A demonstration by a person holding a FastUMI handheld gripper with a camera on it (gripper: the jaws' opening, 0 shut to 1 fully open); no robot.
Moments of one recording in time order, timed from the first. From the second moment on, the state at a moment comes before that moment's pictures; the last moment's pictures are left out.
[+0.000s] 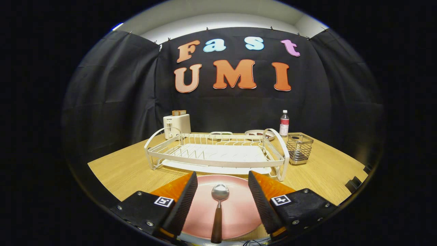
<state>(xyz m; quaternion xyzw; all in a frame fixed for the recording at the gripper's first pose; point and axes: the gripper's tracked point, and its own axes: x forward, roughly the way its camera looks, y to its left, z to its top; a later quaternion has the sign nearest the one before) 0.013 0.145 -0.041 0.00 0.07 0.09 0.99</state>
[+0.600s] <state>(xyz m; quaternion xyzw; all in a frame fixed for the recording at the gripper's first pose) 0.029 0.056 0.030 0.01 0.05 0.05 1.00</state>
